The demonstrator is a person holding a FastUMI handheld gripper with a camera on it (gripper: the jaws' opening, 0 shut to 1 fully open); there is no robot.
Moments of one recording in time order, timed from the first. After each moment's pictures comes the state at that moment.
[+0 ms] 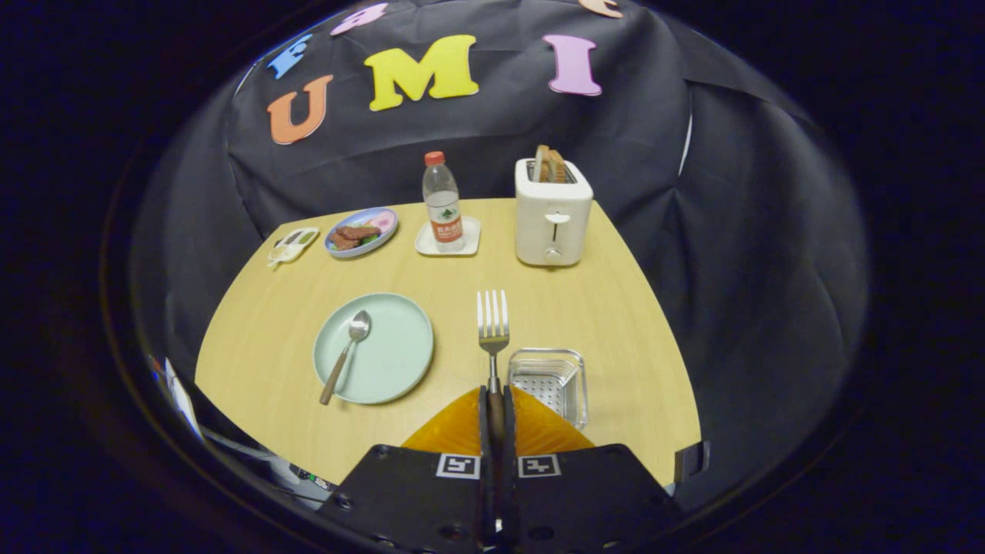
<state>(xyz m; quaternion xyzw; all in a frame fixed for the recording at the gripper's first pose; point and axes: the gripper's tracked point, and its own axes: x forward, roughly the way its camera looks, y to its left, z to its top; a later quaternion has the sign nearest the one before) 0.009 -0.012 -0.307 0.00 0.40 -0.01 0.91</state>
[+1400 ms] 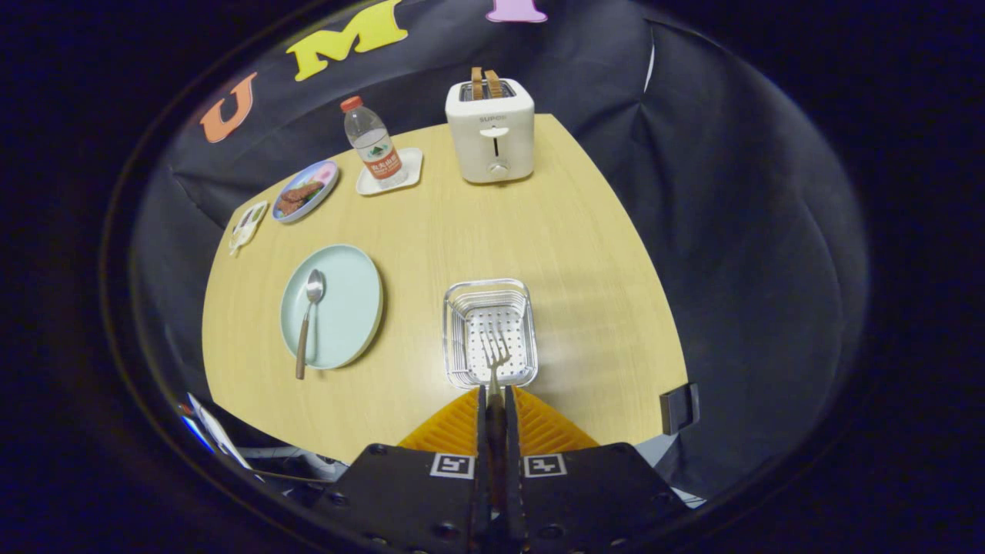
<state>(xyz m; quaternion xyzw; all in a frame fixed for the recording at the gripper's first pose) -0.012 -0.040 -0.318 0.04 0.55 -0.05 0.83</state>
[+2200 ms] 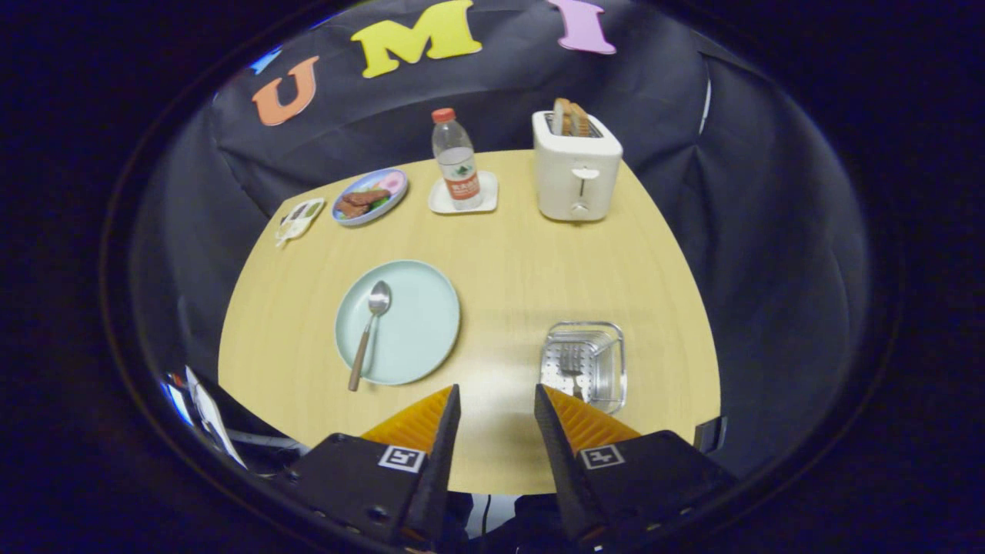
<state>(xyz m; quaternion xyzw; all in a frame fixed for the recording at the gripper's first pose) 0.011 0.057 -0.308 0.00 0.50 0.04 0.87</state>
